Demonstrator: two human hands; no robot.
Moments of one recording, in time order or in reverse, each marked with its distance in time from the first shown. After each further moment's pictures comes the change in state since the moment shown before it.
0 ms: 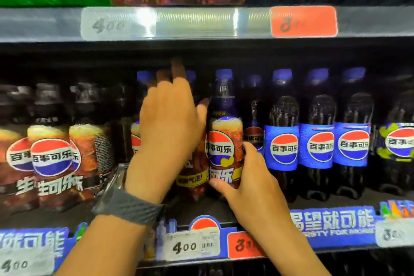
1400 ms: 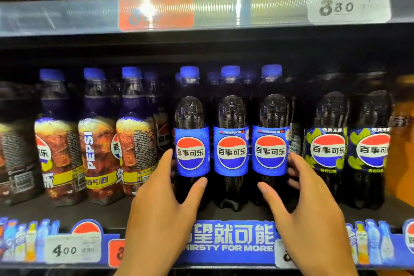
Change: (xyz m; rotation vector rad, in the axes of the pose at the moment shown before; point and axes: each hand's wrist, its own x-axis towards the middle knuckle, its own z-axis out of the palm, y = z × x) left_hand -0.133 0.122 0.067 -0.509 -0.169 -0.191; right_hand -0.008 0.159 -0.143 -0.065 0.271 -0.034
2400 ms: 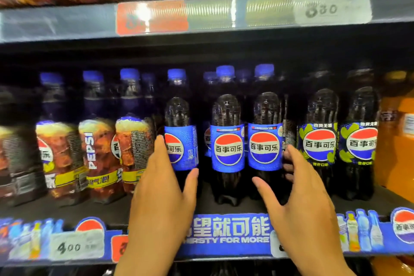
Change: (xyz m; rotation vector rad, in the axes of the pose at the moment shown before) left_hand 0.006 0.011 -0.002 0.249 0.036 -0.025; right_hand -0.005 0.001 0.003 0.001 0.023 0.002
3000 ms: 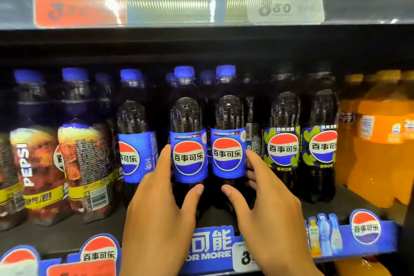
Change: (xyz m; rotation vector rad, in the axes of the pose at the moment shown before) left_hand -0.014 0.035 0.037 -0.273 -0.052 0.096; right_hand 0.010 0.009 -0.008 0.066 -0.119 -0.036
